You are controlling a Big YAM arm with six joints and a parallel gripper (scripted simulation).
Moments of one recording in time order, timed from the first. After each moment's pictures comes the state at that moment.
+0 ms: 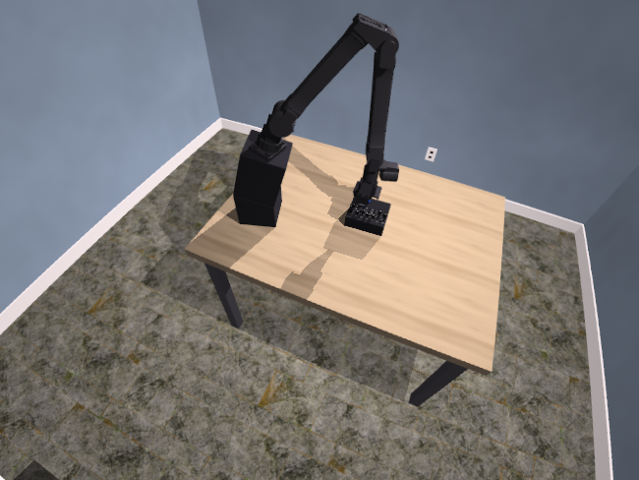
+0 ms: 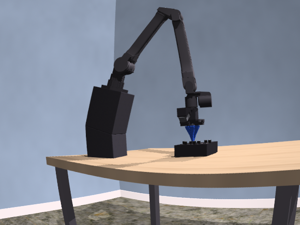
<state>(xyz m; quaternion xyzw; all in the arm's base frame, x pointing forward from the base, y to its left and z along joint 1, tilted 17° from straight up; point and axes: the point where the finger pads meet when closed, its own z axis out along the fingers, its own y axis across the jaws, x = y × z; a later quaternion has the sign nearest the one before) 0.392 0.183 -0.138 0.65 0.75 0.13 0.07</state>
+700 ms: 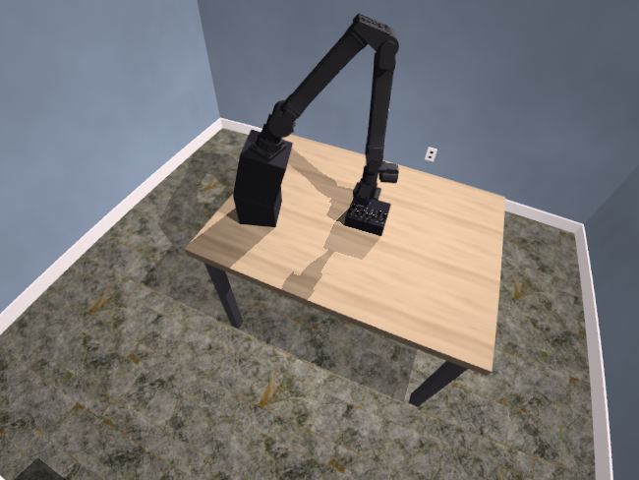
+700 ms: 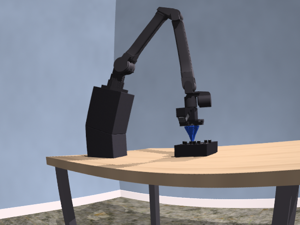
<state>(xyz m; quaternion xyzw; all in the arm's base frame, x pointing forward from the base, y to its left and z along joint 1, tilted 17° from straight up) 0.393 0.176 -0.138 0.65 0.75 0.13 0.06</state>
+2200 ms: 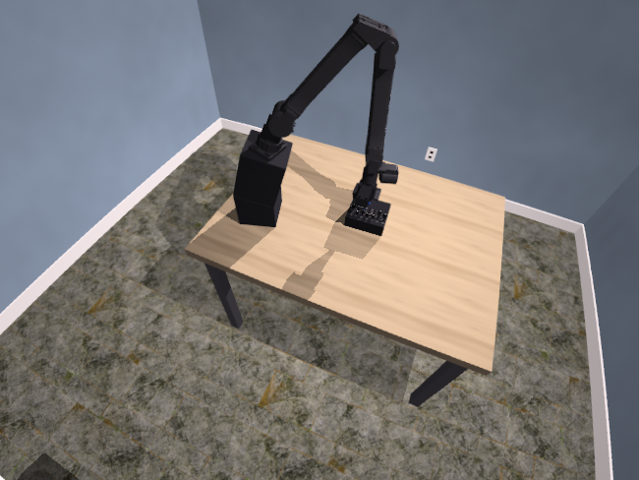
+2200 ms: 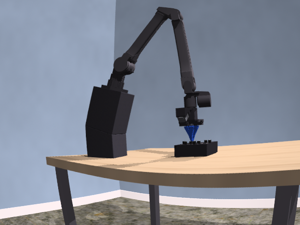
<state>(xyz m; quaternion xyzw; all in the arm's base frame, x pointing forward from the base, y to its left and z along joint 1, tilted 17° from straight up) 0.394 0.172 -0.139 0.65 0.75 0.13 0.06</state>
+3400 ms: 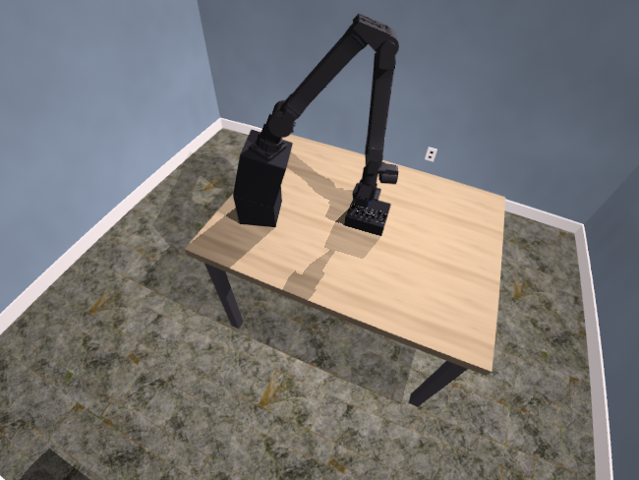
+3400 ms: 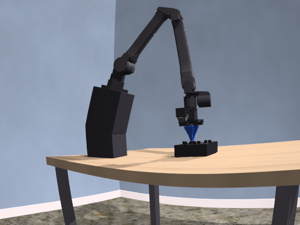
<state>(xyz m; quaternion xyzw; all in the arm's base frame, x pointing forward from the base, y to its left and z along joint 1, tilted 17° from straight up) 0.394 0.172 -0.139 0.65 0.75 0.13 0.06</state>
